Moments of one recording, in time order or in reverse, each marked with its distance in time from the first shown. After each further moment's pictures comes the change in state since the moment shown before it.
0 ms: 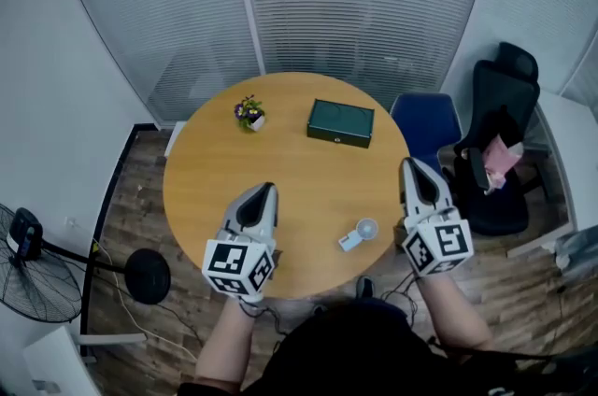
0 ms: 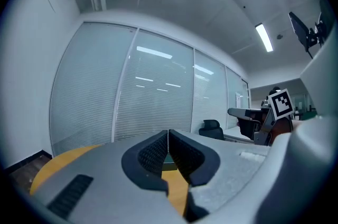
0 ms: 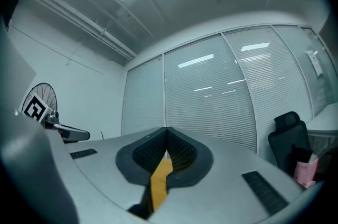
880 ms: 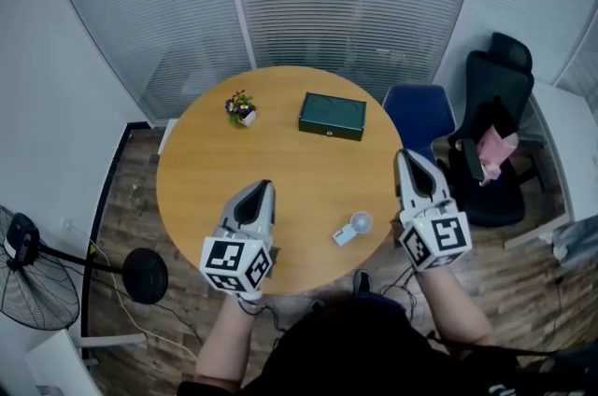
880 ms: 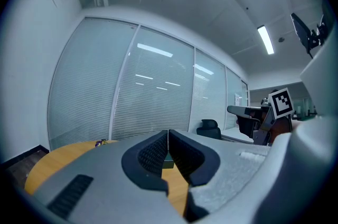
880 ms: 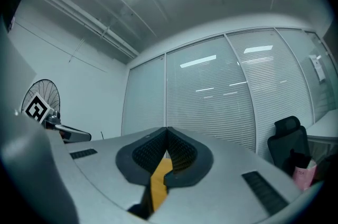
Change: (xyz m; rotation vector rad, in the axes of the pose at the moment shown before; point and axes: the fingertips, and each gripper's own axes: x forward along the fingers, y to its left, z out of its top) left arm 0.009 -0.007 -0.011 -0.030 0.019 -0.016; right arm 0.001 -0.004 0.004 -0.039 0.006 0.011
